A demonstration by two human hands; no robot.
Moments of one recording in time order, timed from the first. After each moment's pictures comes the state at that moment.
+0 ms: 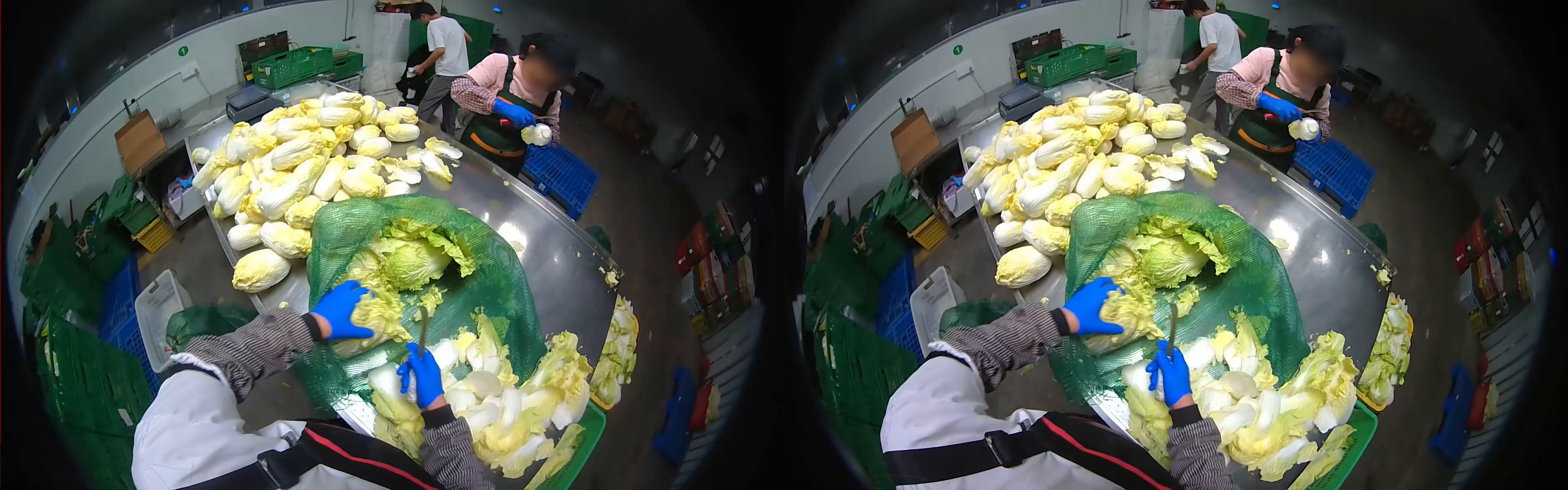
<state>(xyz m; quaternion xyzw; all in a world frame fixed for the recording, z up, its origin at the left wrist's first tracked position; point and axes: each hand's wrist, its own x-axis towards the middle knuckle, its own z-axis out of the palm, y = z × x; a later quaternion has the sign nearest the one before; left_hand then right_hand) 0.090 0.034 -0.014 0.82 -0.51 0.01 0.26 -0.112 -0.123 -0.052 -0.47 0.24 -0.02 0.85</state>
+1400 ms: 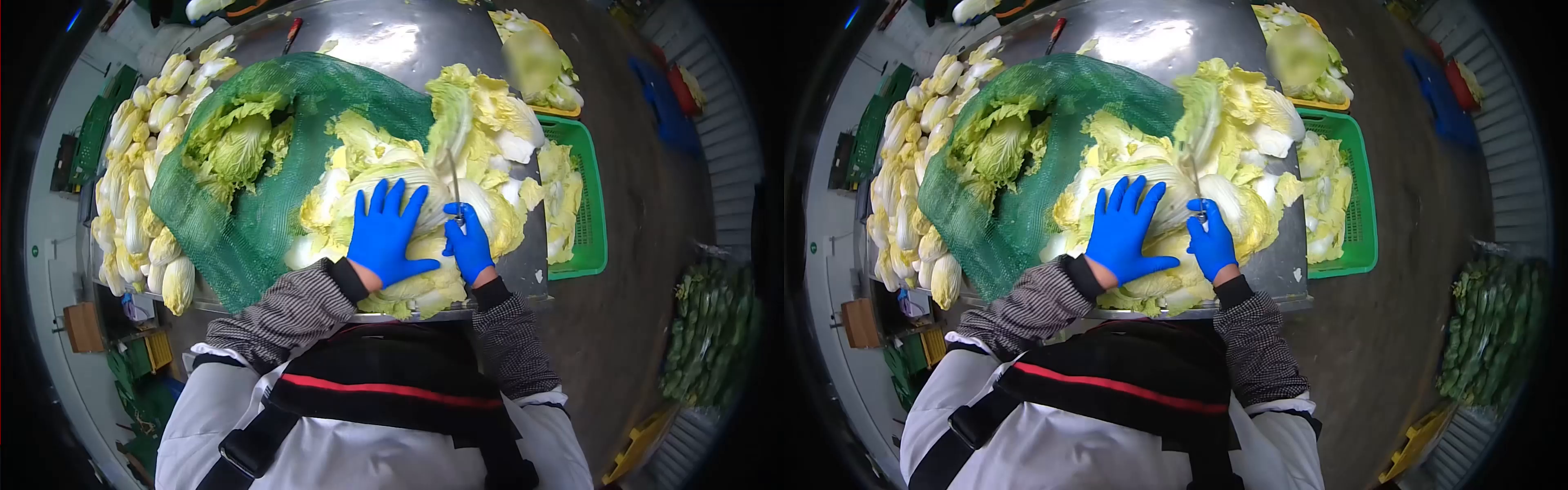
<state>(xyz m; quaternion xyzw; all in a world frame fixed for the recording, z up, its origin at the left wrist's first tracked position) -0.175 -0.110 0.022 0.66 -0.74 -0.10 0.11 -0.339 -0.164 -0.053 -0.49 0.49 -0.29 0.66</state>
